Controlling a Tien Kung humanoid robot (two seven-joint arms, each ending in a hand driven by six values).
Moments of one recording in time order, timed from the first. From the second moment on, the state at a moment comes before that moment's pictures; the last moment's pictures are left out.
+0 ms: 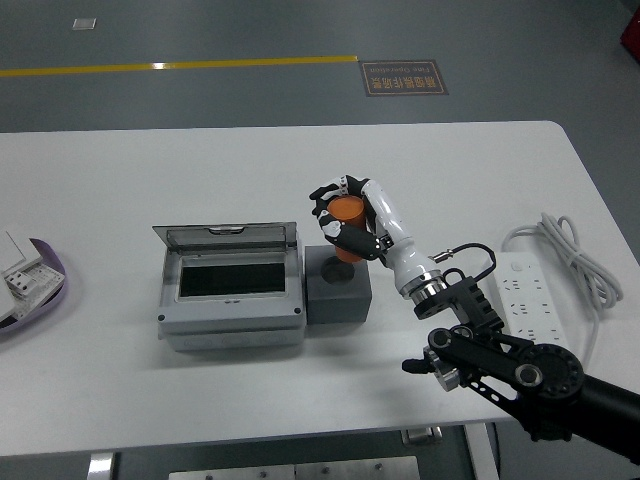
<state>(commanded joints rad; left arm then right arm) 0.06 0.19 -0.13 -0.28 0.43 0.18 0.08 0.49 -0.28 0.49 1.39 -0.96 -0.61 0.35</state>
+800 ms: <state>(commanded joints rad) 0.06 0.19 -0.15 -0.28 0.46 0.18 0.09 0.69 -0.19 0.33 1.58 -1.76 -0.16 -0.34</state>
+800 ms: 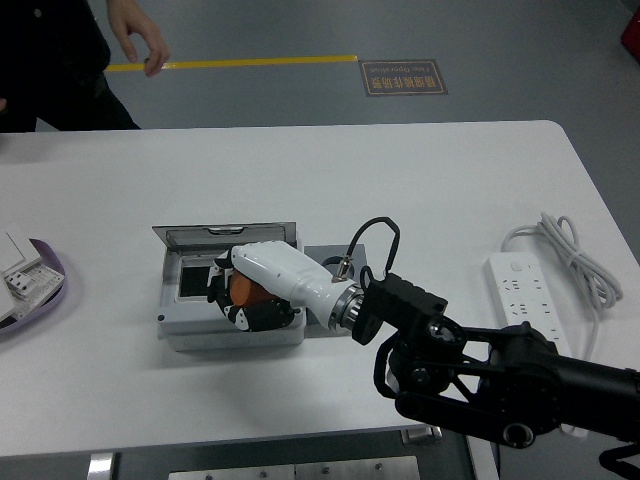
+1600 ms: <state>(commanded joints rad) 0.05 0.20 -0.17 -0.28 0.48 0.18 0.10 0.79 -0.09 0.24 1.46 -1.80 -0.34 -0.52</state>
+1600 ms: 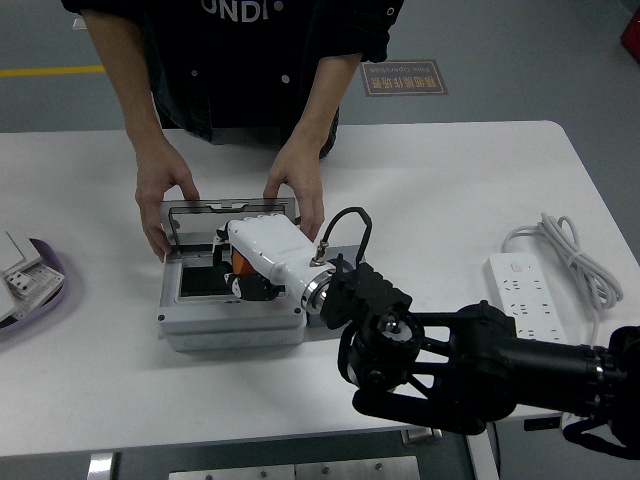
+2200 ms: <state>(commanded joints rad) 0.05 0.21 -0.16 -0.28 0.49 0.18 0.10 0.79 -0.07 0.21 1.37 -1.66 -0.40 -0.36</state>
